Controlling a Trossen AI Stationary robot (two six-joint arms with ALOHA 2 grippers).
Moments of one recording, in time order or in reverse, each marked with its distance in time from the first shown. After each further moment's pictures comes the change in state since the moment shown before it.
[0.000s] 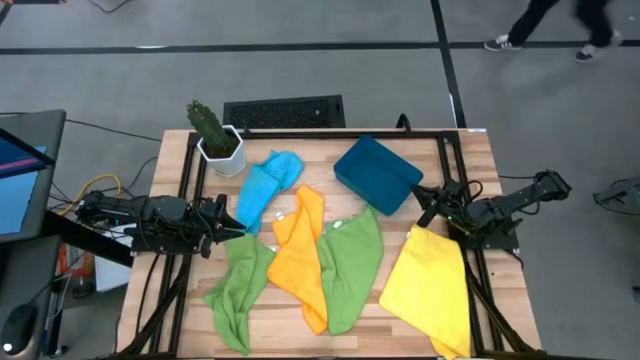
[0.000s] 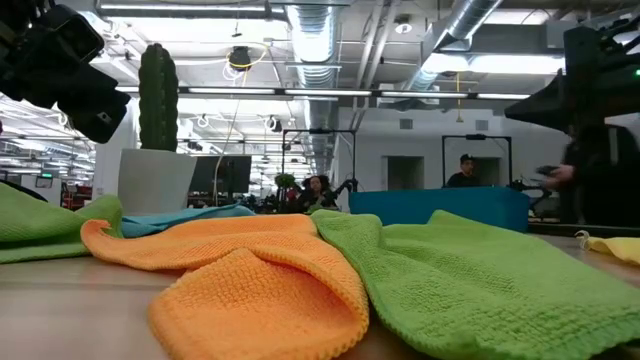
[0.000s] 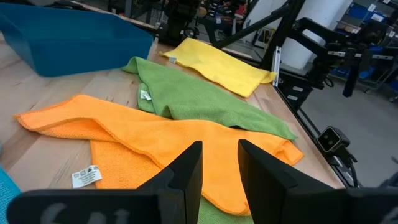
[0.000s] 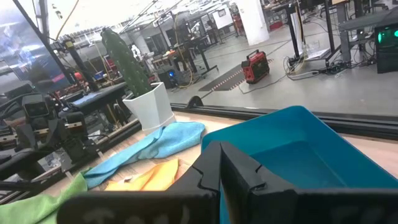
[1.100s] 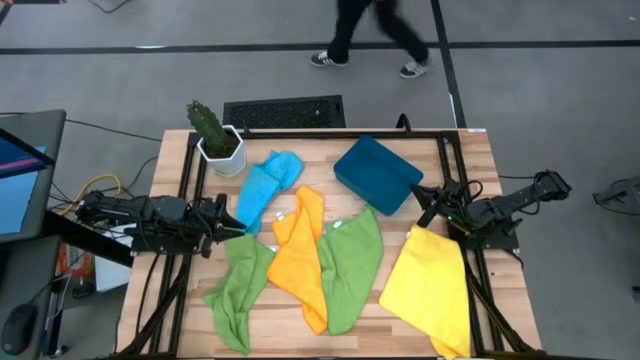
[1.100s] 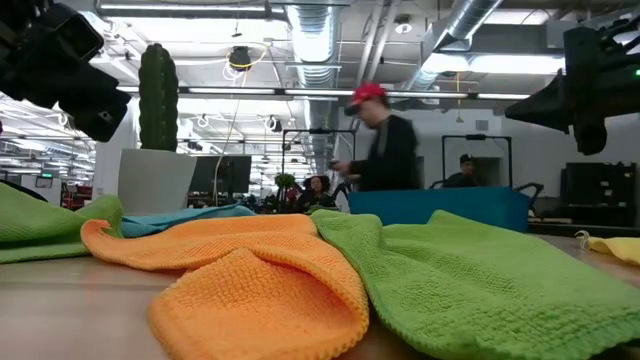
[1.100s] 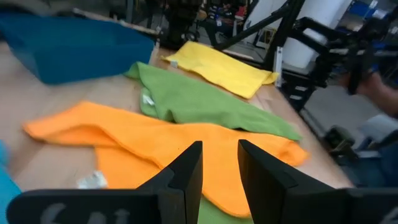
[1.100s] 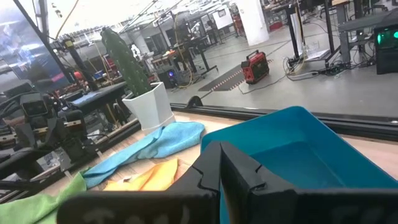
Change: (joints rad) left arm 0.000 0.000 -0.001 0.015 -0.016 0.048; right arm 0.000 0.000 0.000 0.001 0.001 -0.007
